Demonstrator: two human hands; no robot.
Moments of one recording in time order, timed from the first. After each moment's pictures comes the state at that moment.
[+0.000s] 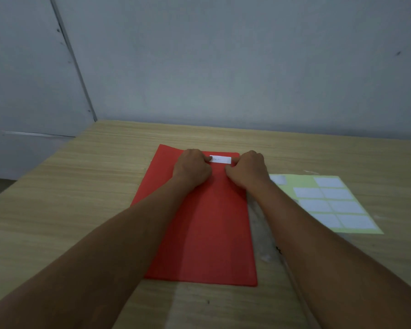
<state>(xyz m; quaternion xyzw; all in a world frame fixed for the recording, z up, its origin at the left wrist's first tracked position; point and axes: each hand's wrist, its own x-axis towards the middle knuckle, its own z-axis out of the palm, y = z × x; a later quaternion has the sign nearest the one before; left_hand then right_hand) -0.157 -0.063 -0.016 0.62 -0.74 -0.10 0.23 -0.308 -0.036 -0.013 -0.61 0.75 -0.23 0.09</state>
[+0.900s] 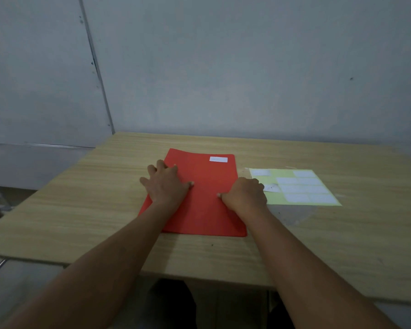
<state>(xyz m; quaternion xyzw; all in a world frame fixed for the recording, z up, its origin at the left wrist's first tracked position) -0.092 0.066 -0.016 0.74 -0.64 0.07 0.20 -0.274 0.113 -0.002 -0.56 0.80 -0.18 0.10</state>
